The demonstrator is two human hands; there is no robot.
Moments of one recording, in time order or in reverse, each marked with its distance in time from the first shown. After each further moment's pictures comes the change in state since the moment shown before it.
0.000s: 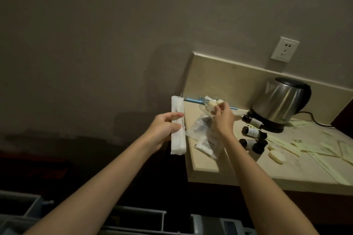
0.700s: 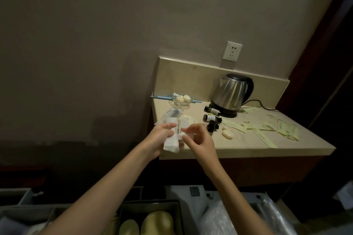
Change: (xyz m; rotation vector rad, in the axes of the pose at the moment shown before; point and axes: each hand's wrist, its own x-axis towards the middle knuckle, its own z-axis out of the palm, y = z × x) left_hand -0.075 -0.003 0.071 -0.099 -0.134 -0.159; right_hand -0.170 -0.036 -0.122 0.179 -0.311 -0.167
